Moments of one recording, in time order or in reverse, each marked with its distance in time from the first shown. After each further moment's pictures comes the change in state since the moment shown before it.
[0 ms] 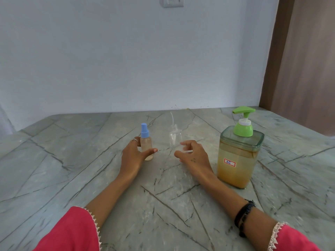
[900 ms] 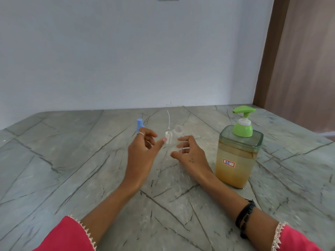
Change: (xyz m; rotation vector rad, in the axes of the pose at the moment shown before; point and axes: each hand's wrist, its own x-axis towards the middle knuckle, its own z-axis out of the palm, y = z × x) left_hand -0.029 0.043 0.006 -0.257 0.076 0.228; right_hand 0.002 0.001 -0.003 0.032 -0.025 -0.098
